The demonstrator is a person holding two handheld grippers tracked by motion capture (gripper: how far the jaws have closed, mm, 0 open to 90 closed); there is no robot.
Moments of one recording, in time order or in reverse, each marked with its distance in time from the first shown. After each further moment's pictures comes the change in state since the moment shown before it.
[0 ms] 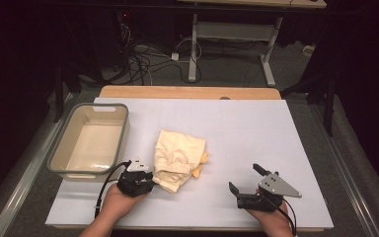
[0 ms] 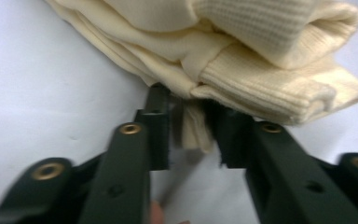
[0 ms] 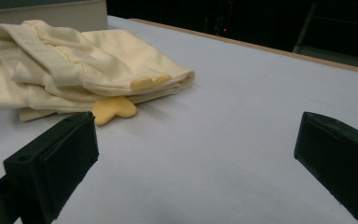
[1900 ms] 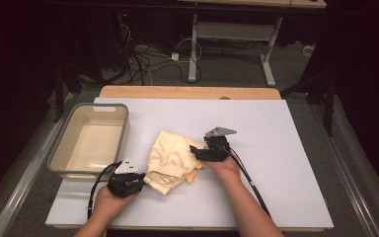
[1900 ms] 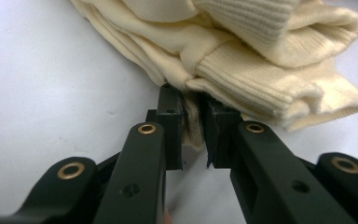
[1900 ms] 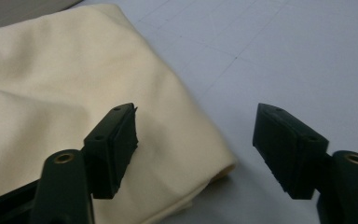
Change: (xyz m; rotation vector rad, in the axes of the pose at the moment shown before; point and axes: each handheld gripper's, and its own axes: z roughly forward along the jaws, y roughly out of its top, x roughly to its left) left arm 0.018 -0.014 -0.015 -0.029 0.014 0.054; right arm 0.005 0.053 0.179 0.308 0.120 0.098
